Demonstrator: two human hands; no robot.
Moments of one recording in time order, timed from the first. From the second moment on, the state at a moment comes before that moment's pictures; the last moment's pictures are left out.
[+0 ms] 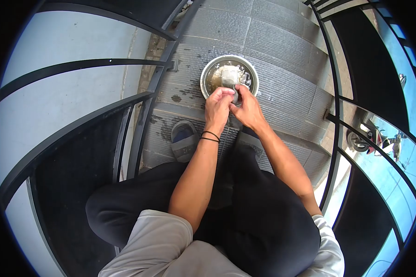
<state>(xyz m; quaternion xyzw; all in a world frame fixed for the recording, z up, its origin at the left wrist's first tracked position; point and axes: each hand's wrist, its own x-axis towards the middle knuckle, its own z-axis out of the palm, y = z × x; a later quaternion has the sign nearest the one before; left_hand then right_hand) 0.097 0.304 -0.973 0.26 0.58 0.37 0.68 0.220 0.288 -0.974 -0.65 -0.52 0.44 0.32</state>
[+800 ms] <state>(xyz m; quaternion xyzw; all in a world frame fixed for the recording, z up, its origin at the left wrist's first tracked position) 0.112 0.337 -1.017 -0.04 0.42 0.25 0.87 0.240 0.295 -0.980 -0.74 -0.32 0.54 0.24</state>
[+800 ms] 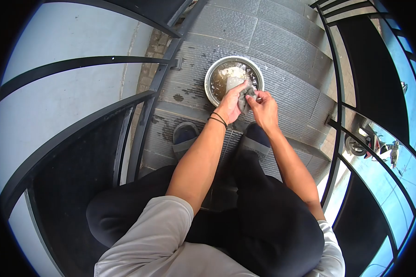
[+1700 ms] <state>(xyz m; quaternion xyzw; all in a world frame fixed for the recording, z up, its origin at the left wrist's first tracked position) 0.097 0.365 -0.995 0.88 0.35 -0.02 0.31 0.242 0.325 -1.021 -0.61 -0.34 0.69 0.21</state>
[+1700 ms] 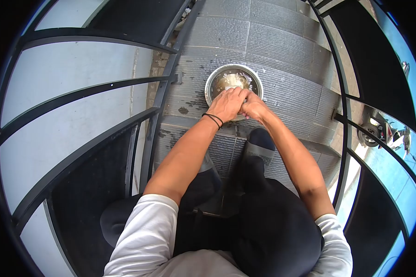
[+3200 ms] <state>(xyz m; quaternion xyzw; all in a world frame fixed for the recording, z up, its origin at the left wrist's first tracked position) 0.075 0.269 -0.981 0.54 0.69 0.05 0.49 0.234 0.313 -1.113 -0.60 -0.79 0.04 -0.08</state>
